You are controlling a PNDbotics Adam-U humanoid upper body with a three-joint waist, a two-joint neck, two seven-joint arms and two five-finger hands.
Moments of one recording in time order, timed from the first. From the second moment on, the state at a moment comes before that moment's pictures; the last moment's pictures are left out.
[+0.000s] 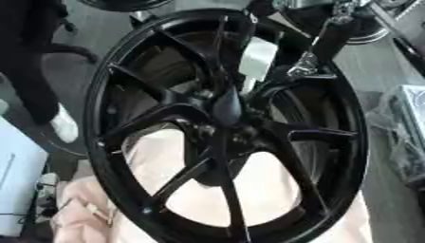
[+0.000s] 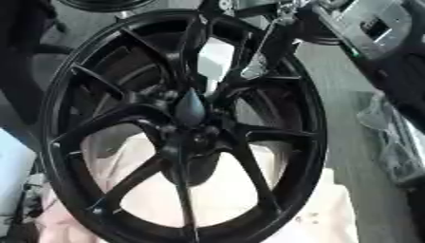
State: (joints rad) left arm -0.41 0.33 0.18 -1.66 0.26 0.05 0.28; right arm -1.12 -0.77 0.49 -1.49 0.18 -0.38 0.80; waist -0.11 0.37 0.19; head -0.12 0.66
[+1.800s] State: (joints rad) left arm -0.42 0.33 0.18 -1.66 0.26 0.06 0.29; right arm -1.11 -0.77 0.47 -1.46 0.19 -0.38 0.80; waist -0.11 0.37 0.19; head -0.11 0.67
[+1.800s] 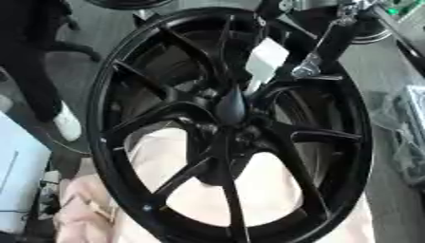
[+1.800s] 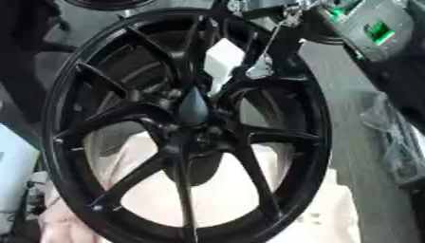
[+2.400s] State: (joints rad) left arm -0.42 0.33 0.18 -1.66 0.26 0.06 0.29; right arm -1.12 -0.77 0.44 -1.47 0.17 -0.37 0.81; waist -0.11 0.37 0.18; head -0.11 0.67
